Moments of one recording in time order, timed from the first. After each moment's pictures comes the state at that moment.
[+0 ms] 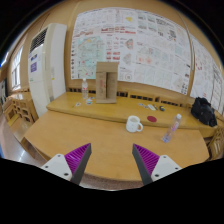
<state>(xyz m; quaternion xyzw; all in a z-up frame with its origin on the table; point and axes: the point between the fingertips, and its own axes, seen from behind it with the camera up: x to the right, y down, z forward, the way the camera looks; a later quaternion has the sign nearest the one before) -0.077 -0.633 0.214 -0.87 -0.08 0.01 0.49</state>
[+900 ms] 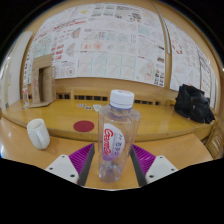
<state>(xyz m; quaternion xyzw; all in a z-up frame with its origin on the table) 0.319 -0.306 0.031 -0.83 0.01 -0.06 0.56</state>
